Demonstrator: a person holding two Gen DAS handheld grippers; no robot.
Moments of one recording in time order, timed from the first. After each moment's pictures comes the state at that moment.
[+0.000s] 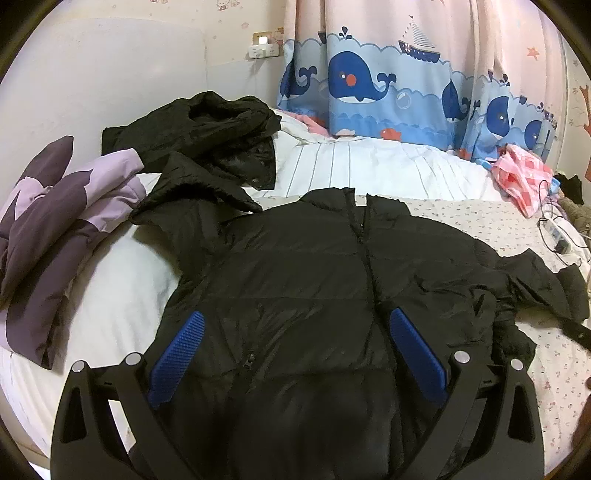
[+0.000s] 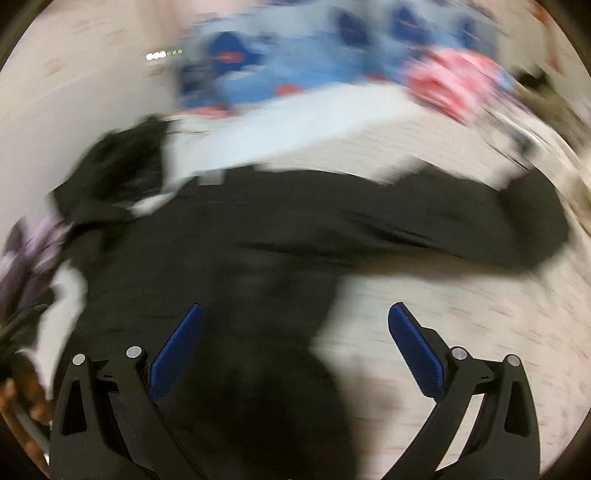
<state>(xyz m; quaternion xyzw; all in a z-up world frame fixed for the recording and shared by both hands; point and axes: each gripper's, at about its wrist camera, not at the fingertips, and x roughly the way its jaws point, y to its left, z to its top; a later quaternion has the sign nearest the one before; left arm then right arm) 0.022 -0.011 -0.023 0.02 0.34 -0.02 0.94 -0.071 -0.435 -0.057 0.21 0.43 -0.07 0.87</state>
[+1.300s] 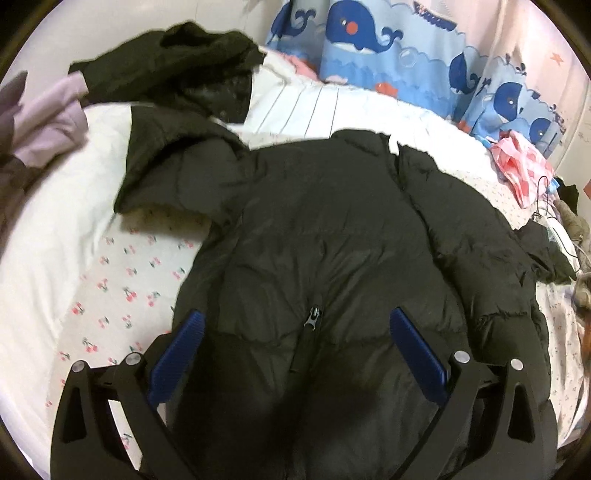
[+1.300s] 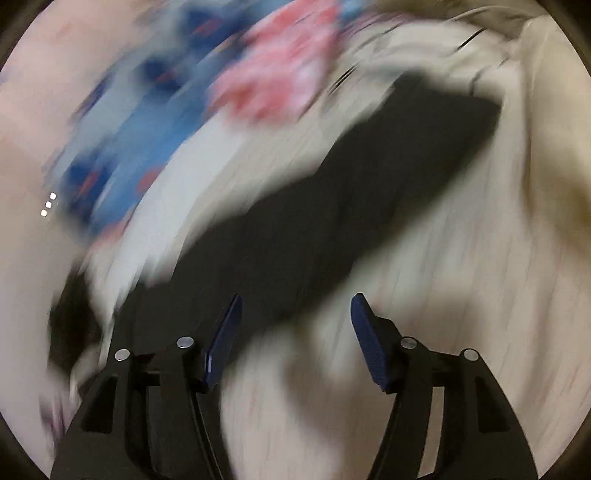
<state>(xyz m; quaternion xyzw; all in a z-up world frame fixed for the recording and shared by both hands) 0.065 -0.038 -0.077 -0.04 0.44 -0.06 0.90 -0.028 -0.679 -0.105 0.35 0.42 -0.03 0.84</state>
